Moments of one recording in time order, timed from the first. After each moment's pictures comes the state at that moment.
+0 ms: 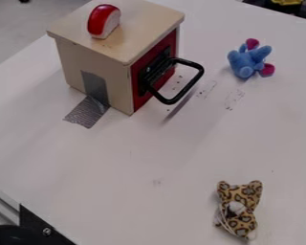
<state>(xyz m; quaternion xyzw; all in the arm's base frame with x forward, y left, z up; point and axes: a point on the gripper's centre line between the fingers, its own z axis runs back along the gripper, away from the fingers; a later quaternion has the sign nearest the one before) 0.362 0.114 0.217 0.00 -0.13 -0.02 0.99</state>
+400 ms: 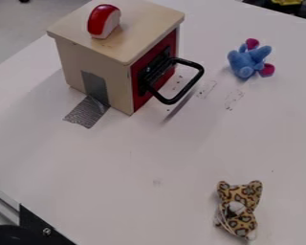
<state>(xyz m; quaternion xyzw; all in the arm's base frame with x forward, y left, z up) 0.327 0.109 0.177 0.00 -0.10 -0.03 0.99</state>
